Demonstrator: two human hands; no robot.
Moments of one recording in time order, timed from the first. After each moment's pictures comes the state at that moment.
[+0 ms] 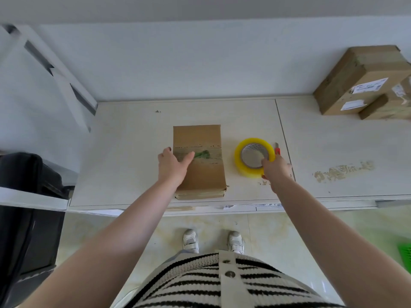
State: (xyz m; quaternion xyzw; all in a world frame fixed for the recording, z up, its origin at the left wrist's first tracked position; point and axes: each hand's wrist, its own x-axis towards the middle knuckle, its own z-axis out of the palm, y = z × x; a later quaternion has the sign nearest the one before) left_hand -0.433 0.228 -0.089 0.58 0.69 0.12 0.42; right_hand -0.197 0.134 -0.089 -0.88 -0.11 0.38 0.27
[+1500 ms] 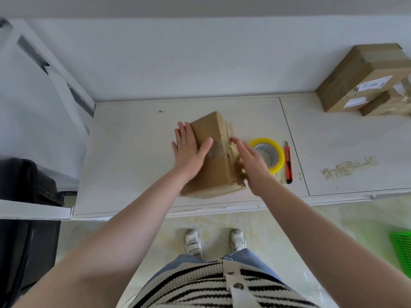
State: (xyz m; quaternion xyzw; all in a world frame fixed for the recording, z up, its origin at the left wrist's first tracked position) left_hand -0.425 0.262 -0.098 0.74 0.53 0.11 0.40; right_hand -0.282 0.161 -0.077 -0.71 -0.22 0.49 0.45
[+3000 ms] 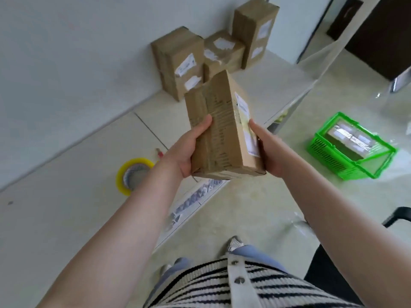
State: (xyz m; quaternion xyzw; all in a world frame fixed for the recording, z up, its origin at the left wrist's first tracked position) left_hand -0.141 0.088 -0.012 0.45 0.26 -0.11 0.85; right_hand -0.040 -0.098 -0.020 -0.64 0.04 0.43 0.63
